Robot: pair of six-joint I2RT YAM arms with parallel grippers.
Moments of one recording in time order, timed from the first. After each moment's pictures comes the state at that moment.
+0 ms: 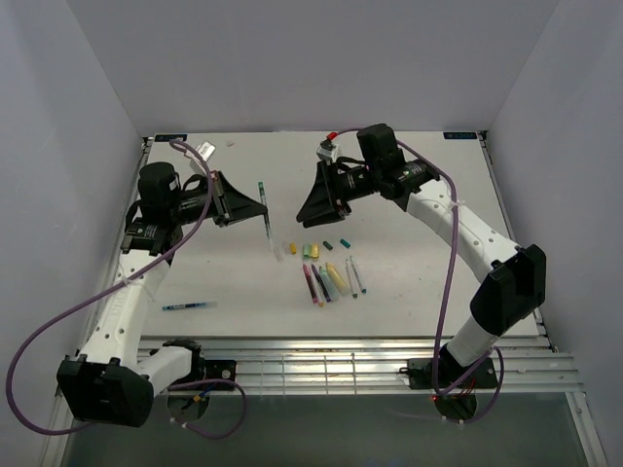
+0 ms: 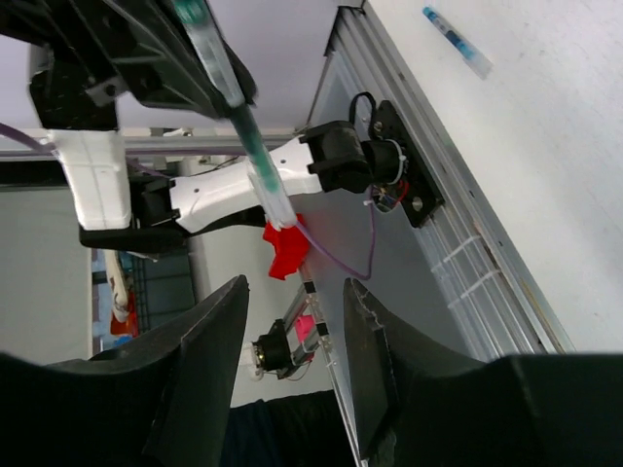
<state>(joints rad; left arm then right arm) -0.09 1.07 1.05 -0.31 0.92 -0.79 0.60 1.63 1.56 -0.57 -1.04 0.73</state>
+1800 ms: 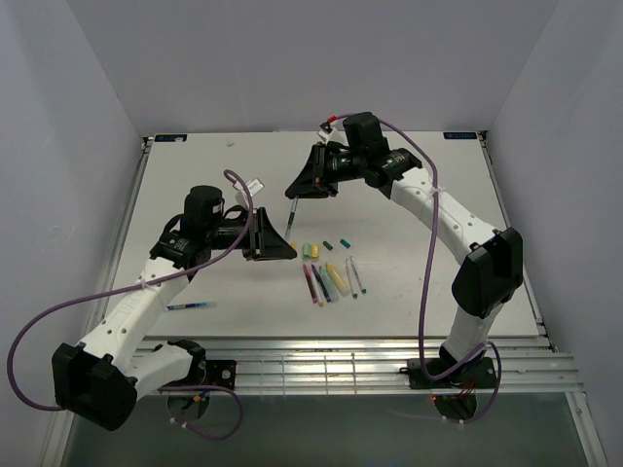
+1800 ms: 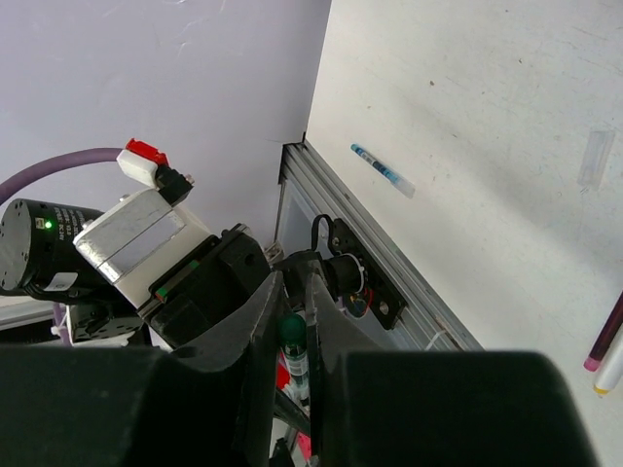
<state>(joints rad) -0.38 1.07 0.91 -0.36 0.89 -0.69 0.61 1.78 1.72 -0.48 -0.74 0.90</state>
